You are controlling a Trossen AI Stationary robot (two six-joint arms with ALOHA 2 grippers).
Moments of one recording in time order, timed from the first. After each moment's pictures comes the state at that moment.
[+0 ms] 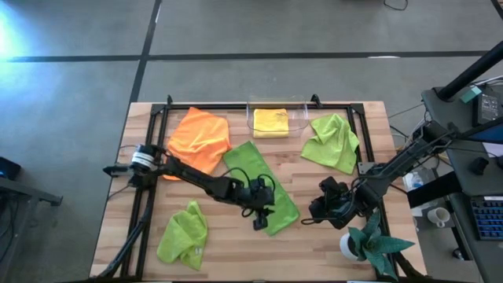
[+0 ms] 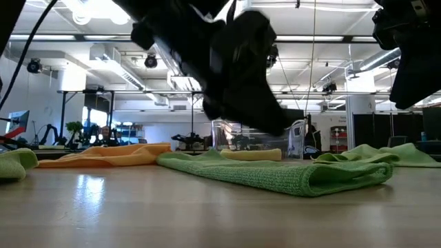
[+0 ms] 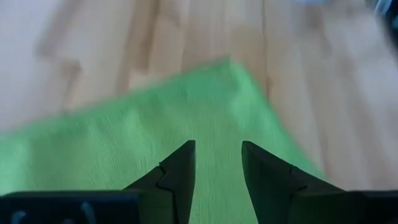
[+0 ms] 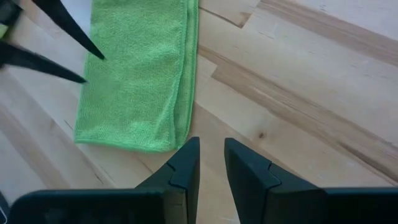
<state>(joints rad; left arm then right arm) -0.24 1.98 1.25 0.03 -0.10 -0.34 0.68 1.27 0.75 -0.70 0.47 1.61</state>
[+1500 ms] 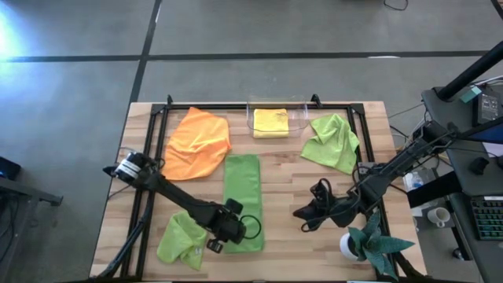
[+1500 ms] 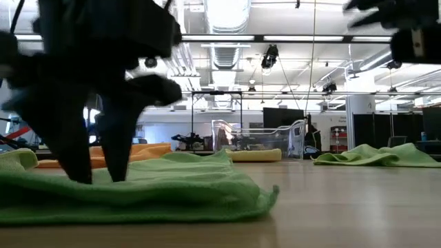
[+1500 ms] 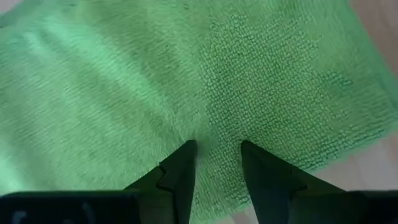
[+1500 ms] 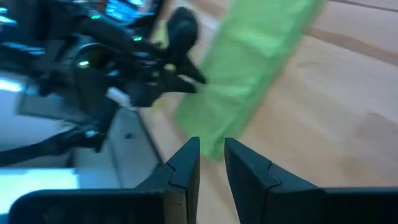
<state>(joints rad) -0.50 1.90 1.25 -0.60 -0.07 -0.04 0.67 1.27 0.75 -0.12 0.50 1.46</state>
